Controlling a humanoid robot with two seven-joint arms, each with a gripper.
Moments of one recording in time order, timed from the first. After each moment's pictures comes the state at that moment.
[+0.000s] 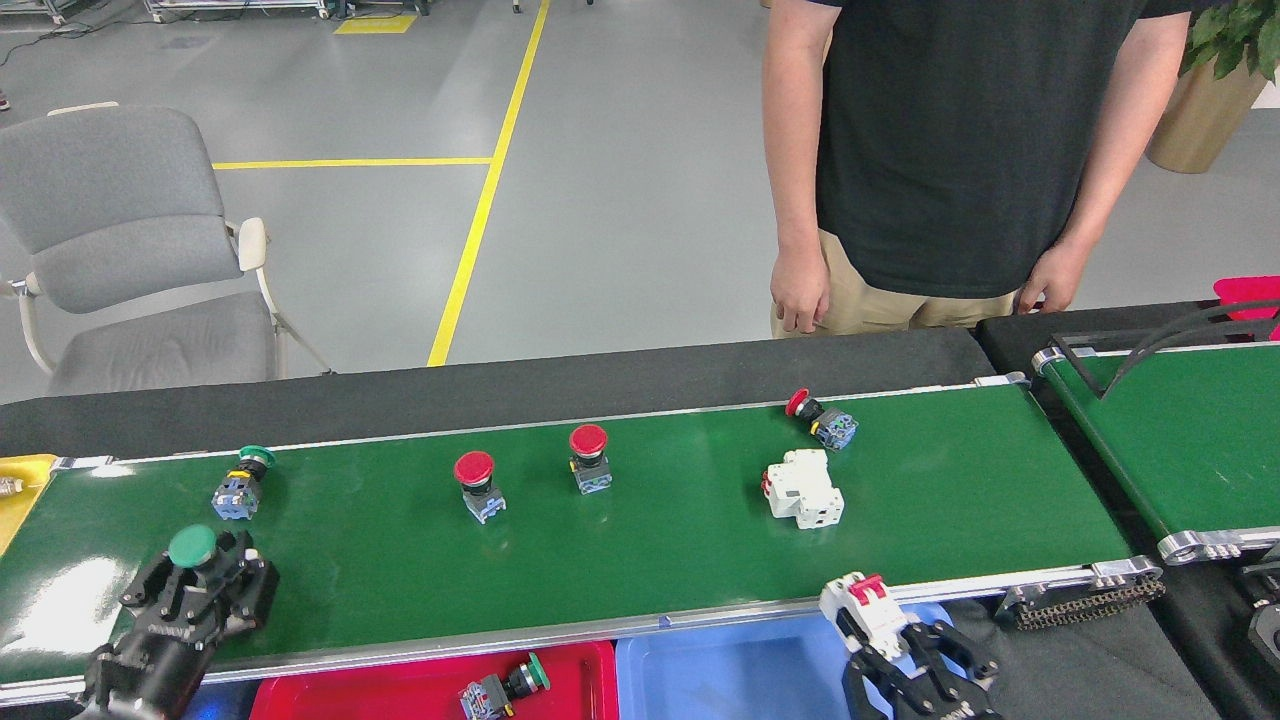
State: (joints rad) left arm 0.23 0.29 0.28 -1.49 -1.45 -0.74 0.25; right arm 0.33 -0.21 0.03 -1.75 1.22 -0.22 -0.06
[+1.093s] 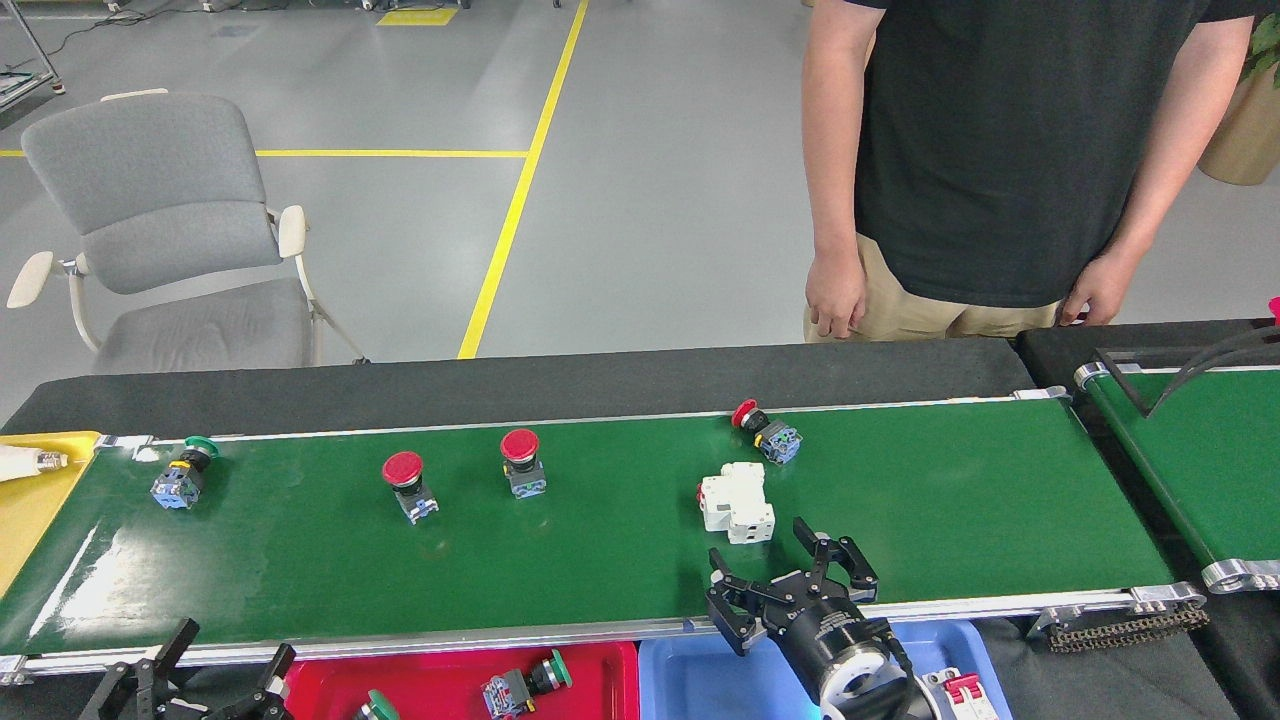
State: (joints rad) left arm 0.27 0.22 0.32 -1.58 -1.47 -0.45 0.24; right arm -0.17 0.05 0.34 -1.43 1.44 -0.01 0.24
